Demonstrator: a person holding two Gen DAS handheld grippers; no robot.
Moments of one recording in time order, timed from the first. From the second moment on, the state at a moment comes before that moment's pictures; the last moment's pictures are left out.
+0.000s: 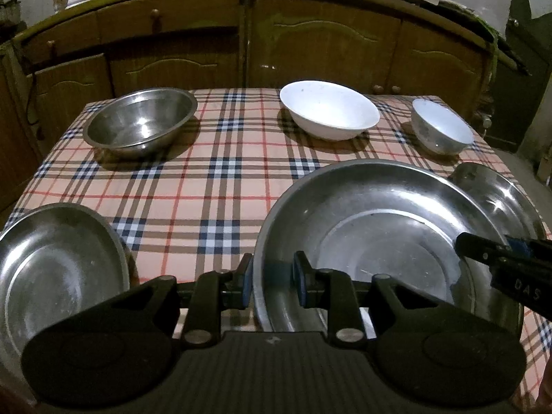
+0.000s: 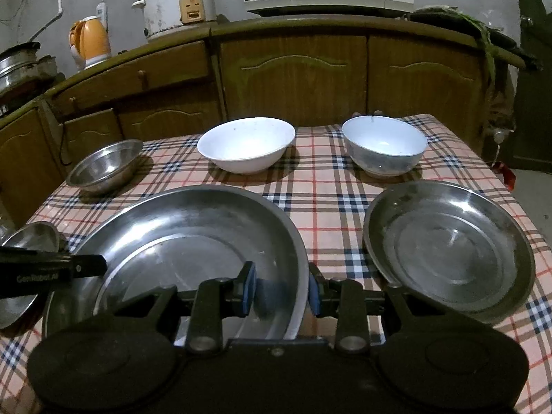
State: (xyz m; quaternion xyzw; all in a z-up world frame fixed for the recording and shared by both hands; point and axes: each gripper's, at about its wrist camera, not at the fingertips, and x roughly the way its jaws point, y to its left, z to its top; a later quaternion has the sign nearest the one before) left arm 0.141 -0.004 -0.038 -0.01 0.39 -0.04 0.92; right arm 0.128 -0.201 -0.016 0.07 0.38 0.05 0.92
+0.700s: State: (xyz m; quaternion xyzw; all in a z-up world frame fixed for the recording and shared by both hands) left arm 0.169 0.001 -0.053 0.00 0.39 -0.03 0.92; right arm 0.162 -0.191 -0.038 0.06 0.39 0.05 0.92
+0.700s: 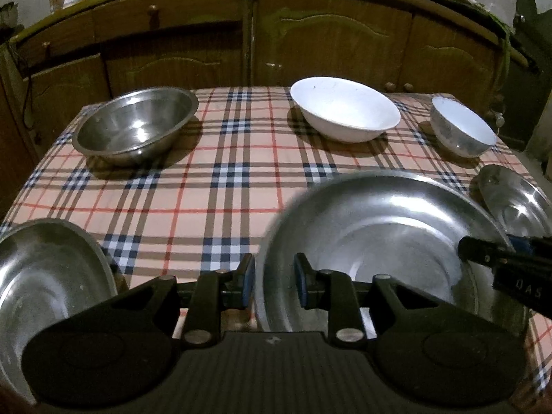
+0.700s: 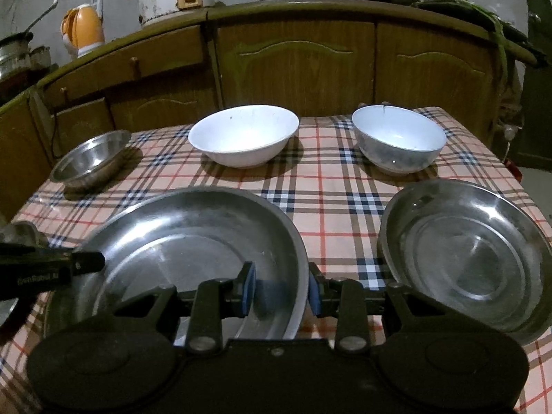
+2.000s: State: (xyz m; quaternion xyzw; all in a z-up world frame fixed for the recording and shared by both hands) left arm 0.102 0.047 0.000 -0.03 0.36 0.02 0.93; right arm 0.112 -0.131 0.022 0.04 0.35 0.07 0.93
